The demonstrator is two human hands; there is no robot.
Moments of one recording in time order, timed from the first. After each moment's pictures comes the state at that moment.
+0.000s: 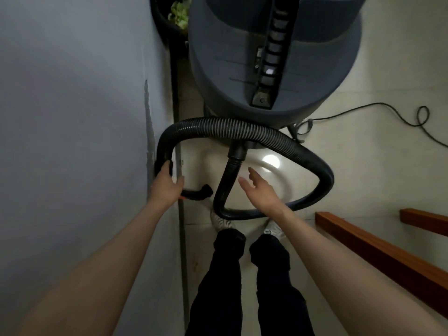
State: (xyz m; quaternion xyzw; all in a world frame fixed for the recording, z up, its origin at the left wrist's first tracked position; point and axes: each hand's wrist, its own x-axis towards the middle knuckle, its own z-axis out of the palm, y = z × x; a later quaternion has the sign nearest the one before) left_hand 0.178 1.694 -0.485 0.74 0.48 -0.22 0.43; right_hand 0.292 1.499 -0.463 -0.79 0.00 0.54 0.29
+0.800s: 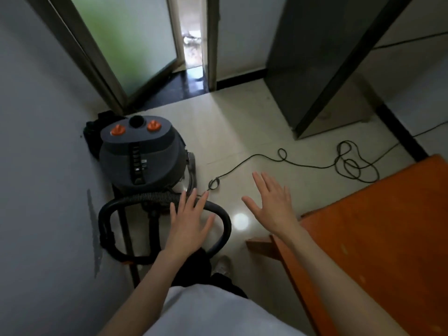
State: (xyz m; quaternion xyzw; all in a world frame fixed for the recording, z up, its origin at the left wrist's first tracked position) left_hand 0.272 1.390 -0.164 0.96 0.09 -0.16 0.23; right_hand 0.345 1.199 -0.133 -0.96 -0.10 0.21 0.13
